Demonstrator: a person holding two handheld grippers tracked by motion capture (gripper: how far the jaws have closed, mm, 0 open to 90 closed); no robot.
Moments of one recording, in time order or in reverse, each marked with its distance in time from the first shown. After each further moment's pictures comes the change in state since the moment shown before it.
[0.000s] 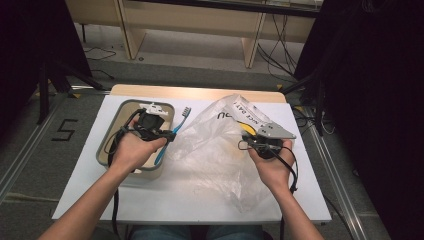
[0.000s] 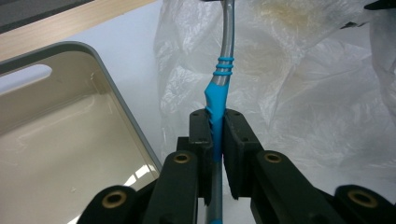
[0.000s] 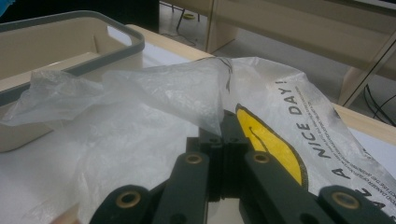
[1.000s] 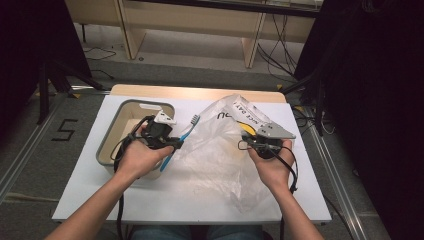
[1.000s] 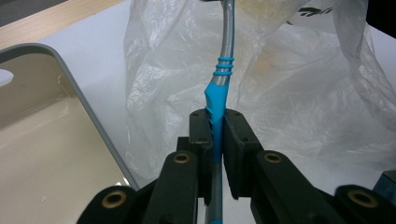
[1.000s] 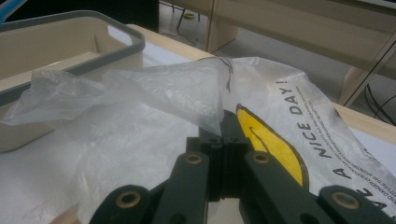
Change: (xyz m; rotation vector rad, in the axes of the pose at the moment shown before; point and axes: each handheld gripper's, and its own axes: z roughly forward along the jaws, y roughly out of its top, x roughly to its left) left arm -0.023 -0.006 0.005 0.004 -0.043 0.052; right arm 0.000 0.000 0.001 0.000 0.002 0.000
